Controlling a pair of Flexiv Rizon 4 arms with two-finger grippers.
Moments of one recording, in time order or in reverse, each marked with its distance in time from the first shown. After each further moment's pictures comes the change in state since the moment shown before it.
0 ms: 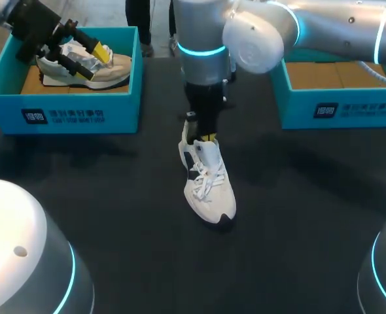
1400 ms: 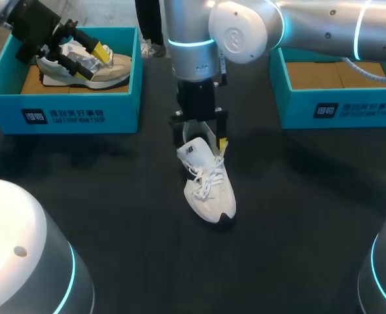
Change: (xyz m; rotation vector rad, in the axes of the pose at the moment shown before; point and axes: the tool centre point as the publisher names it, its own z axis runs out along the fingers) left arm 0.000 0.000 0.000 0.000 0.000 0.000; right arm 0.021 -0.023 0.008 0.210 0.035 -0.027
